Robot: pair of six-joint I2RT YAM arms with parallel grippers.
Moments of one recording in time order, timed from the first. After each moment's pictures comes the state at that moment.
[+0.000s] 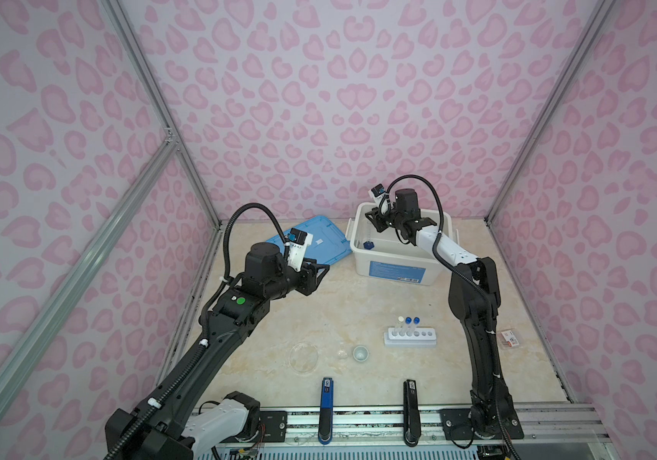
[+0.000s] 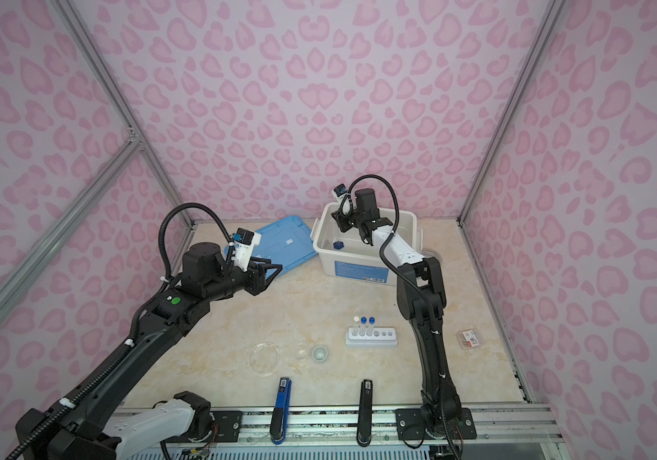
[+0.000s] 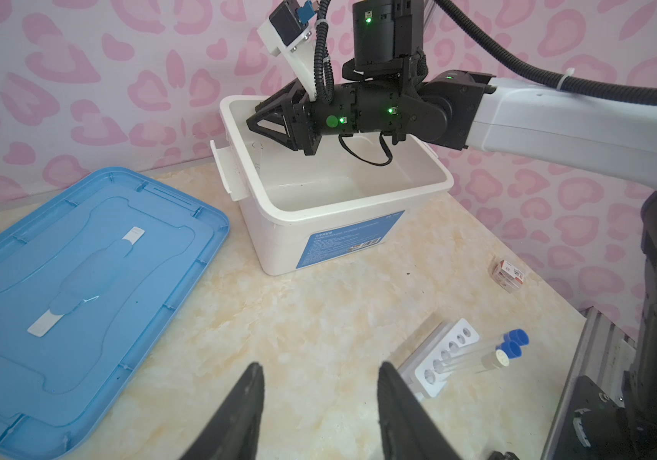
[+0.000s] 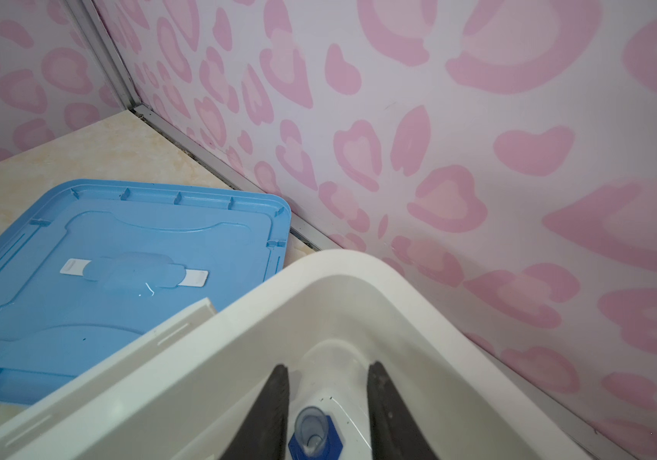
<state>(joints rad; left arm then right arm) -0.41 1.10 1.02 -0.33 0.37 -0.14 0.31 2.33 2.05 -0.17 -0.32 -0.19</state>
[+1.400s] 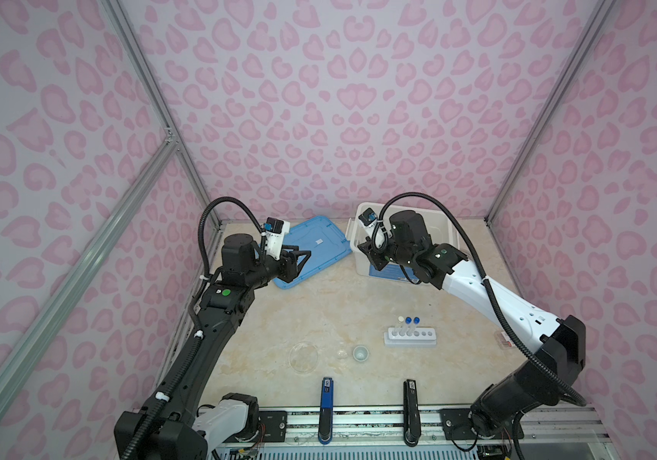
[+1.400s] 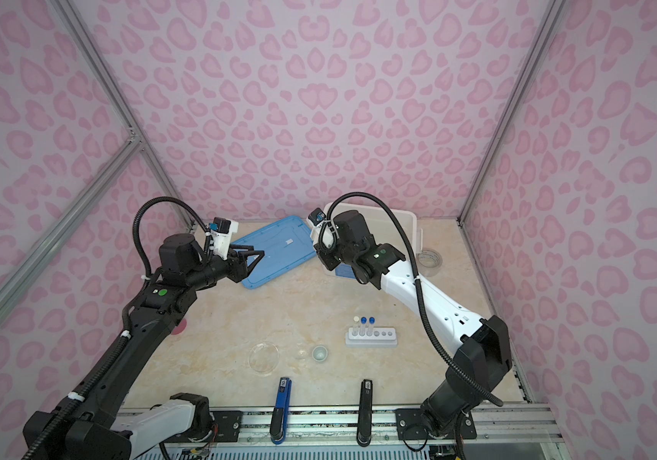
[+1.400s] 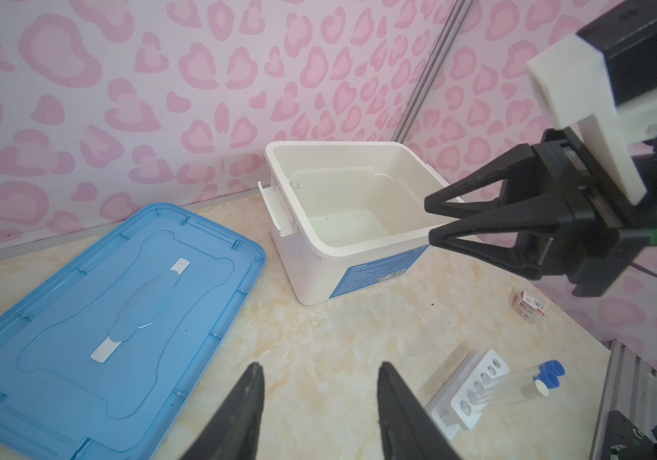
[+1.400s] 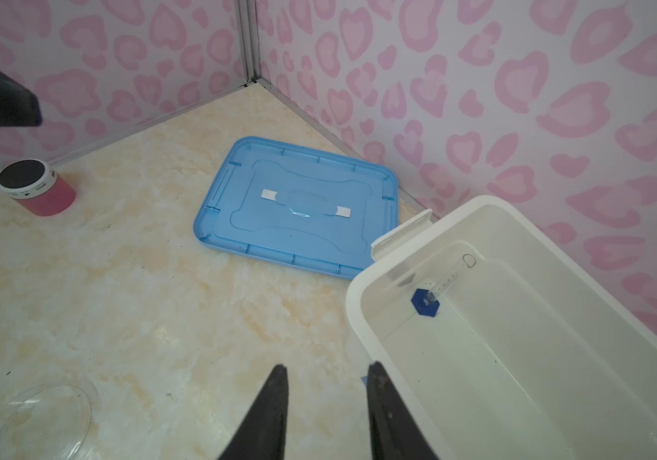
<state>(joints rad) -0.17 1.13 1.02 -0.25 0.56 -0.08 0.66 1.59 1.50 -0.46 -0.04 -0.17</state>
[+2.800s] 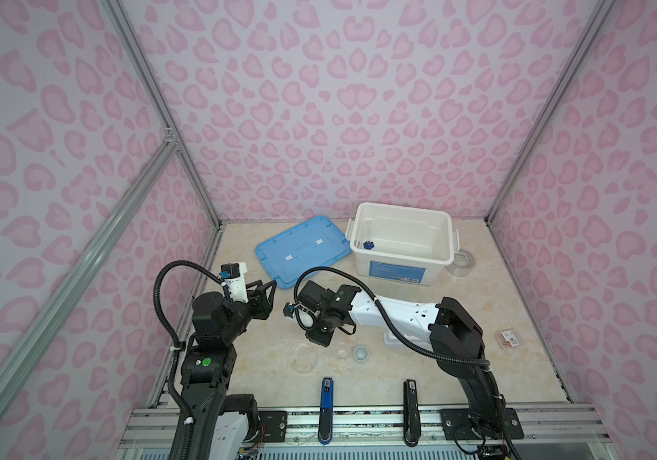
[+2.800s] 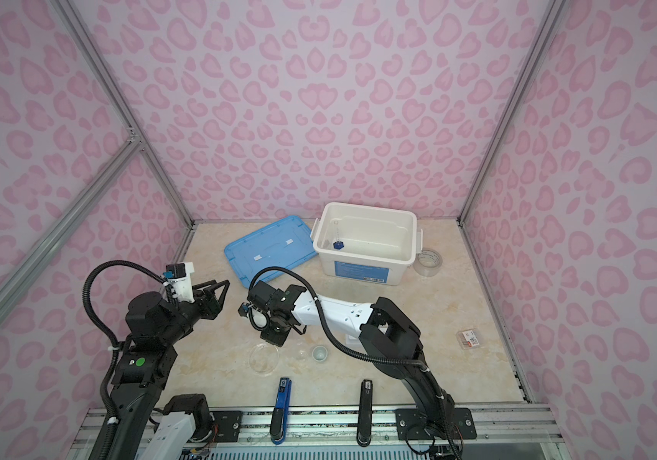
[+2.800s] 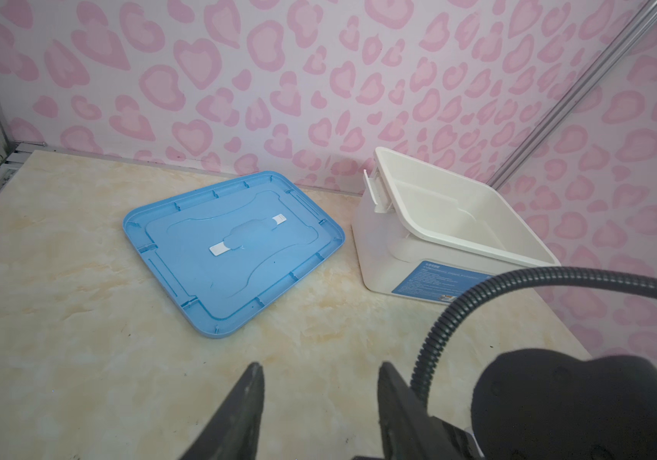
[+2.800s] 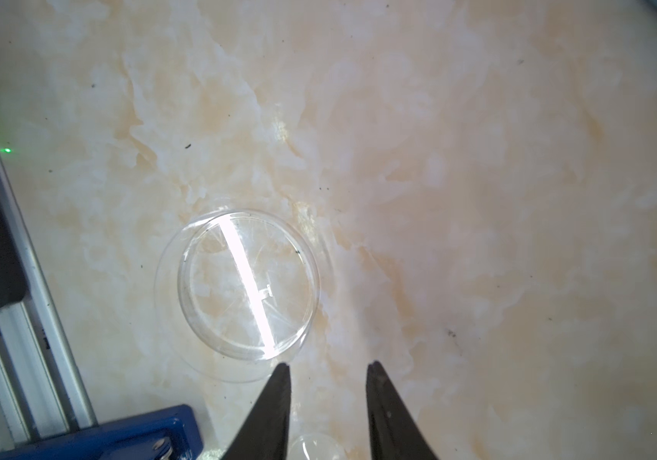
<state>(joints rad) 0.03 0.62 0.62 -0.26 0.43 -0.26 1.08 2.11 1.71 -0.80 -0.12 -0.14</state>
